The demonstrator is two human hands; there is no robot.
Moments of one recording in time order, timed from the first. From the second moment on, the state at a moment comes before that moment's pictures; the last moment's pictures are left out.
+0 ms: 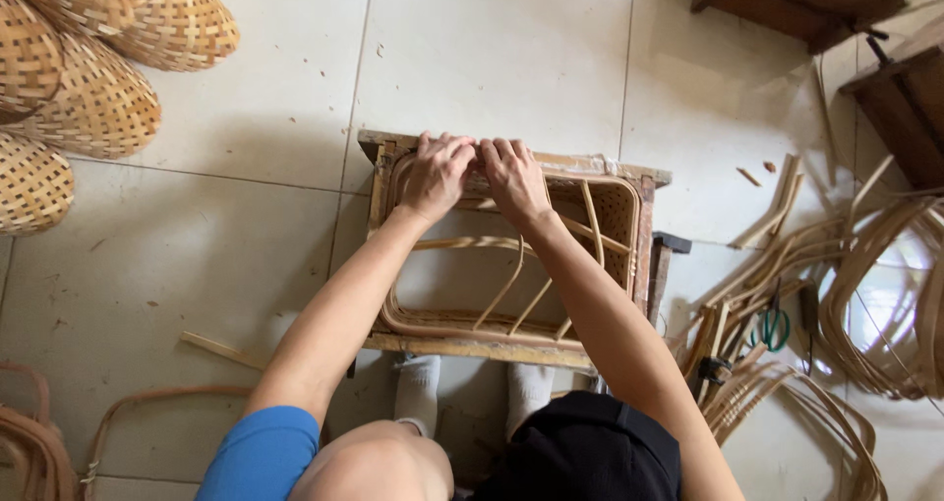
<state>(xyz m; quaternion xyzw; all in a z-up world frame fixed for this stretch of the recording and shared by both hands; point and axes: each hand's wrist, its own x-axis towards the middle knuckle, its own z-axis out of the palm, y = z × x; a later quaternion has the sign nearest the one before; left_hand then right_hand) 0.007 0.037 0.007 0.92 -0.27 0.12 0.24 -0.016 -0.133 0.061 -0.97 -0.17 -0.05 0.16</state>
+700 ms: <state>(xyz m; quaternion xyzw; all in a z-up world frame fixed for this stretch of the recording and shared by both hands) 0.003 0.032 0.043 0.91 -0.29 0.10 0.26 -0.270 -0.556 -0.068 -0.88 0.40 -0.11 0.24</state>
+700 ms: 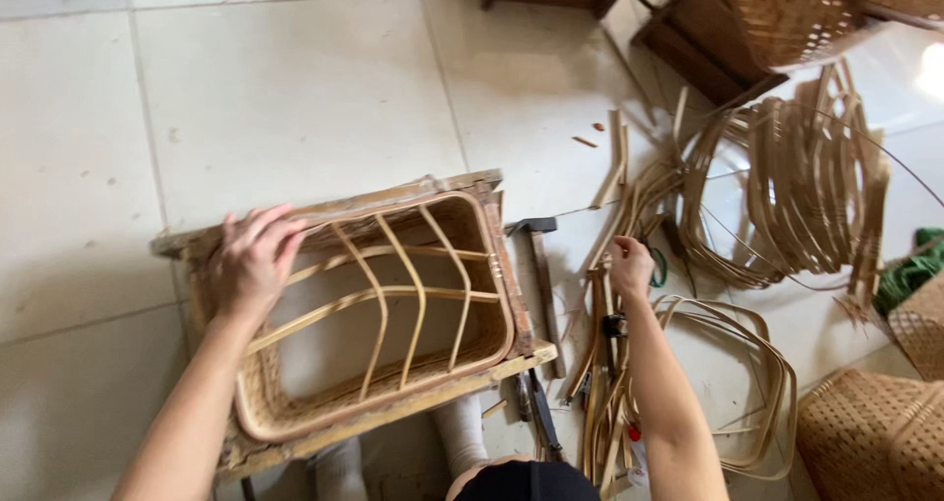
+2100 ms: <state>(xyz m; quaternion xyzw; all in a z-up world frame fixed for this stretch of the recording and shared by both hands) 0.010 0.044 0.024 0.91 -0.26 0.10 0.31 -0.053 -0.103 0.116 -0.84 0.05 -0.09 0.53</state>
